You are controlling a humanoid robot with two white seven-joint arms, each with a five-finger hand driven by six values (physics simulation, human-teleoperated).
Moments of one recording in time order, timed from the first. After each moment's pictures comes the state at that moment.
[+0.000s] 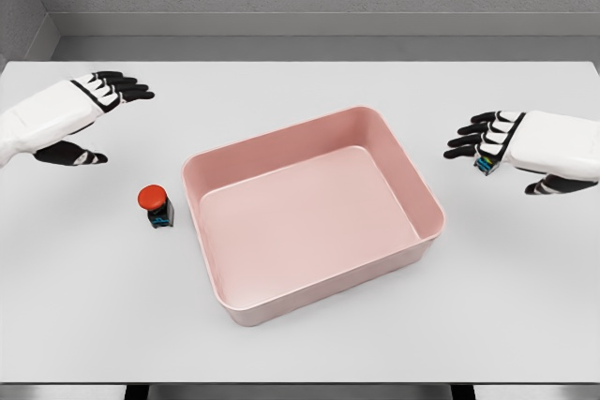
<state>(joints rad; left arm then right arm) -0.39 0.95 -0.44 -1.49 -0.36 -0.61 -0.12 -0.69 -1.30 0.87 -1.74 0.23 -0.61 0.22</state>
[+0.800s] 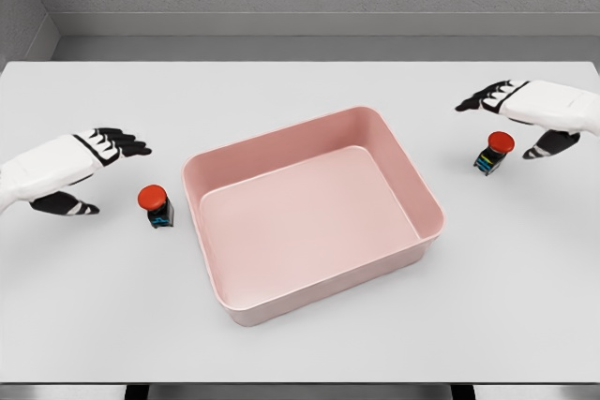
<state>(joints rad) -0.24 1.02 -0.44 -1.53 -0.35 -0.61 -0.14 -0.79 -1.02 0.87 -1.33 0.26 -0.52 0.36</state>
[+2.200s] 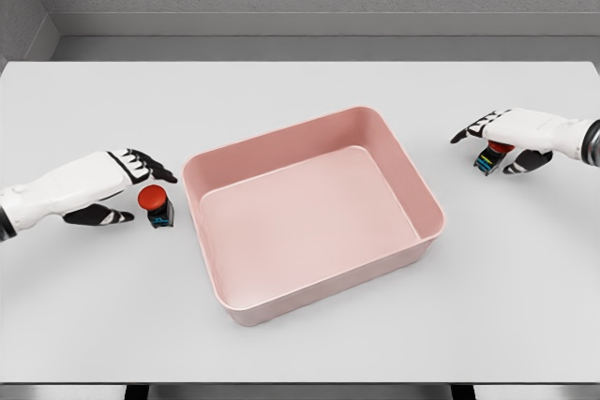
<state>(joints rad) -0.24 0.94 -0.46 -1.55 -0.36 -0.61 -0.19 -0.79 -0.89 0.91 -1.14 0.36 -0.53 0.37</state>
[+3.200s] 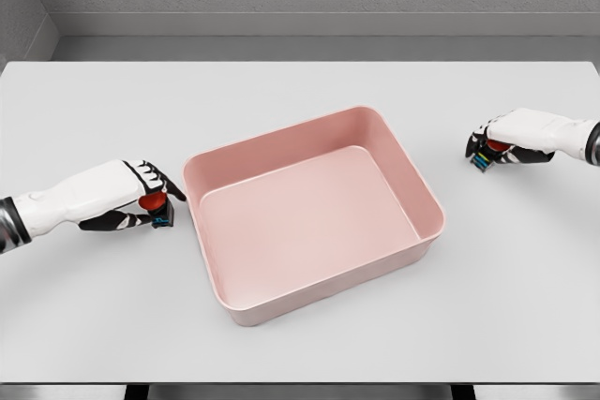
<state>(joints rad) -0.24 0.92 -0.48 -1.57 -0.36 -0.61 -0.21 -0.78 -0.89 0.90 -1.13 0.36 -0.53 0.37</state>
